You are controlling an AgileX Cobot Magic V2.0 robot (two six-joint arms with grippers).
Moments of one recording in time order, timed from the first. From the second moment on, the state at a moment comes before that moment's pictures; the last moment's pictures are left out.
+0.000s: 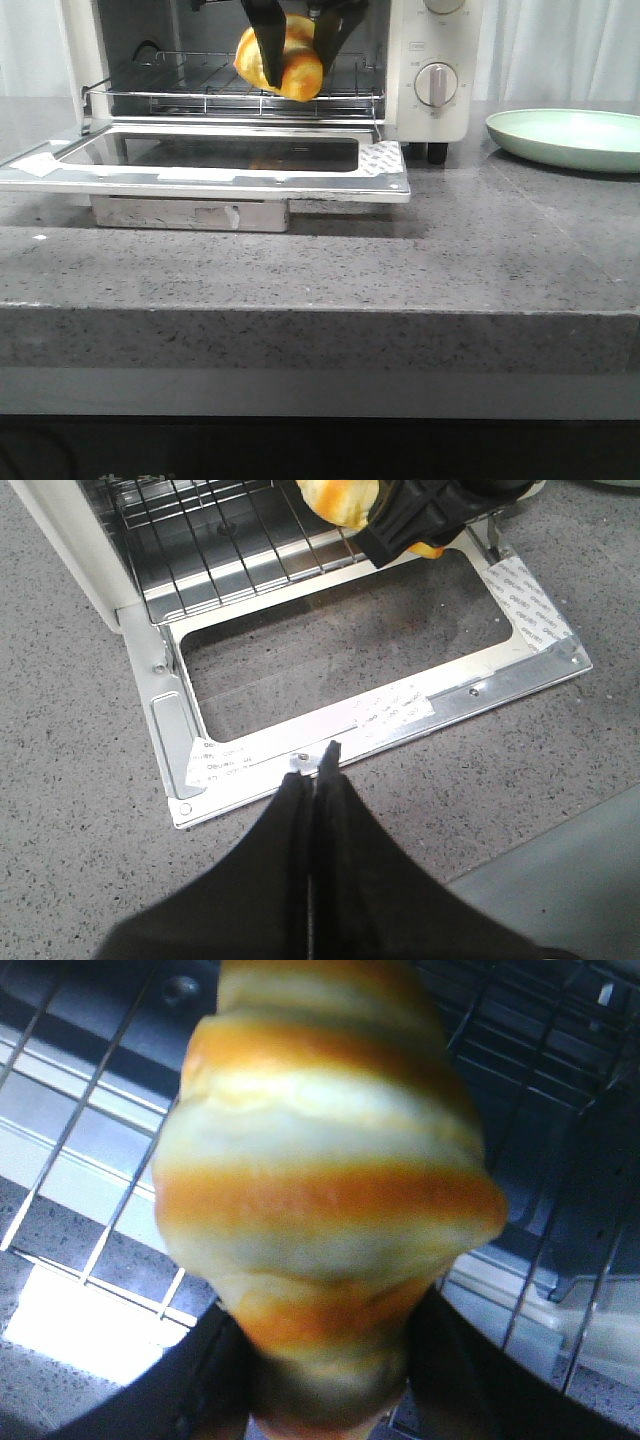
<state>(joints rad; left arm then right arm) -0.59 0.99 -1.16 0.13 0.96 -0.11 0.68 2.04 -2.05 -0.32 1.07 0.44</state>
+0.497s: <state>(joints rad) -0.59 0.99 -1.16 0.13 0.96 -0.11 0.68 2.05 -2.05 -0.35 1.01 0.44</state>
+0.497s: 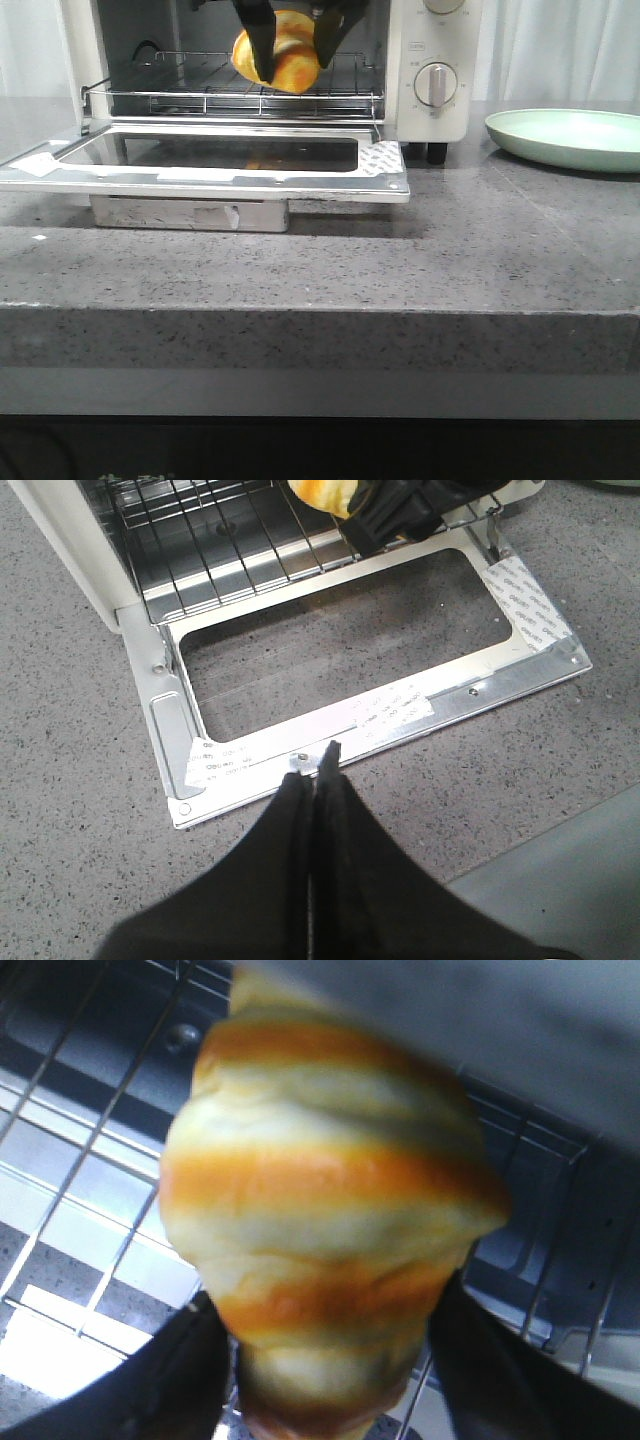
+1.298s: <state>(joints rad) -0.59 0.99 -1.16 0.13 0.96 -0.11 0.71 1.69 -1.72 -0.29 1.02 0.37</state>
